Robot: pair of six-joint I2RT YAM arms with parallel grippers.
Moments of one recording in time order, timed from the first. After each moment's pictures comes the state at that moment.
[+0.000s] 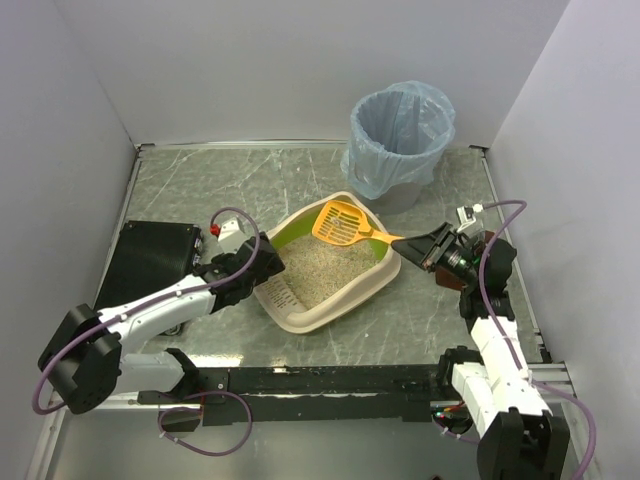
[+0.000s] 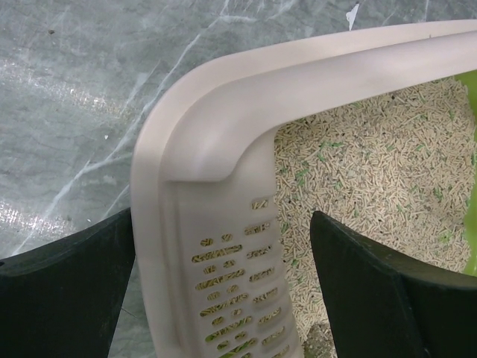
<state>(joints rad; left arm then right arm) -0.75 1.22 0.69 -0.31 -0.55 -1.06 -0.11 0.74 0.41 0.29 -0.94 1.10</state>
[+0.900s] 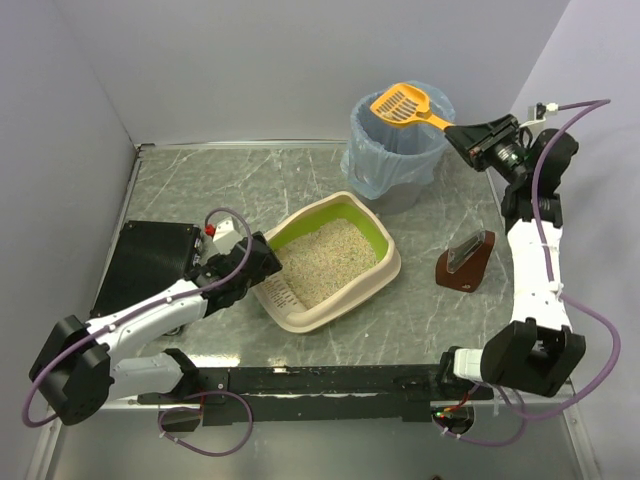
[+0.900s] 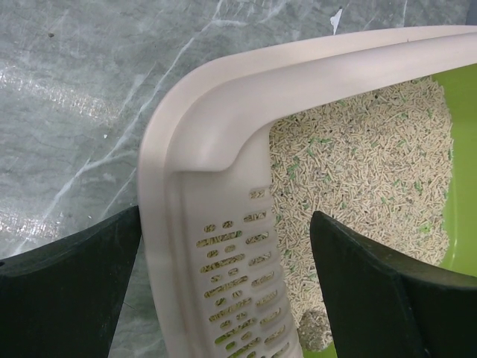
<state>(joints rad) -0.73 1.16 0.68 -0.31 -0.52 -1.05 -0.26 1.28 1.29 0.02 -0.74 1.11</state>
